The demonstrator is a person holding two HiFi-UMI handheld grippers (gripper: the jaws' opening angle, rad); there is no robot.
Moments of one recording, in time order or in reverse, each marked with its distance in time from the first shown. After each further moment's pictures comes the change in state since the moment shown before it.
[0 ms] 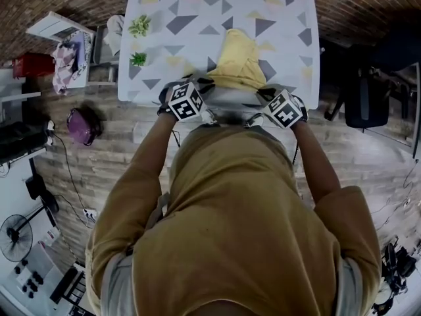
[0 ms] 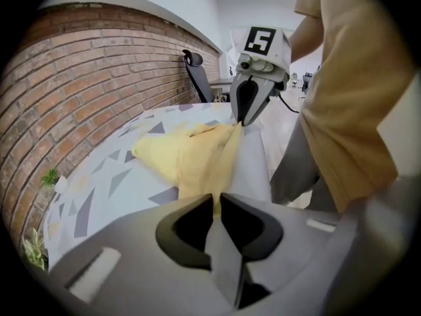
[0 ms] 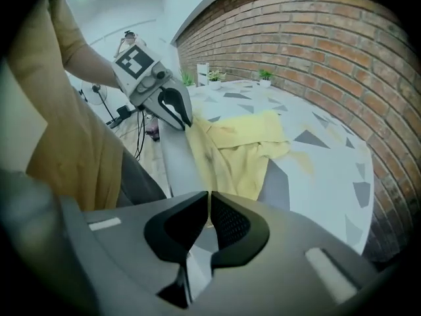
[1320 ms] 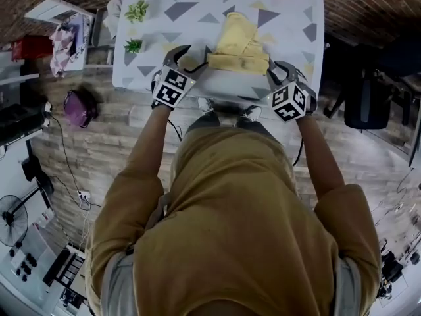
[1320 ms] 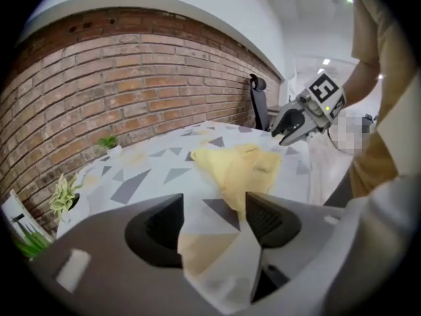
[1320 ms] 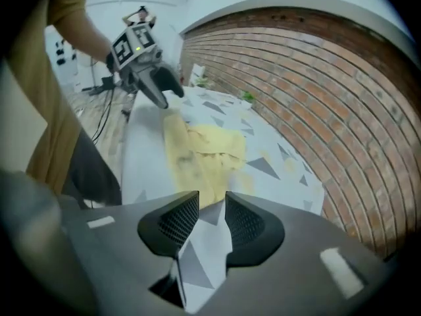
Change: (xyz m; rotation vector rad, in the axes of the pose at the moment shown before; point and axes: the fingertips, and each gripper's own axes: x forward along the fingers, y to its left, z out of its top) left arm -0.045 0.074 0.007 -0.421 -0.178 0.320; right arm -0.027 -0.074 0.013 -0.203 -0.043 -0.324
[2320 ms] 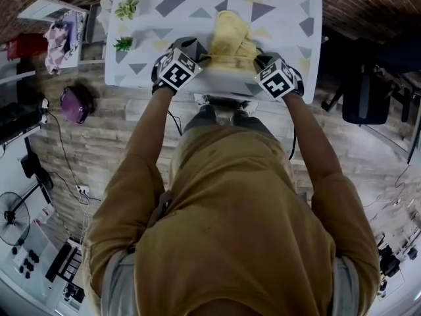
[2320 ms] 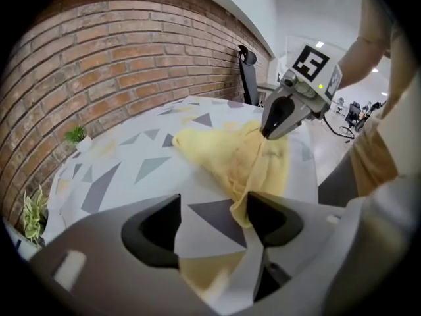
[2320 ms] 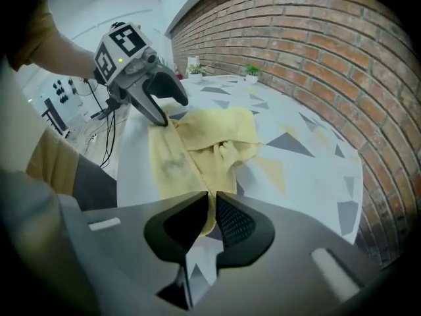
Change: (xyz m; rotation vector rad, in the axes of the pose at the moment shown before) left arm 0.054 -0.015 -0.009 0.071 0.225 -0.120; right arm 0.048 0.013 0.000 0.181 0.090 0.240
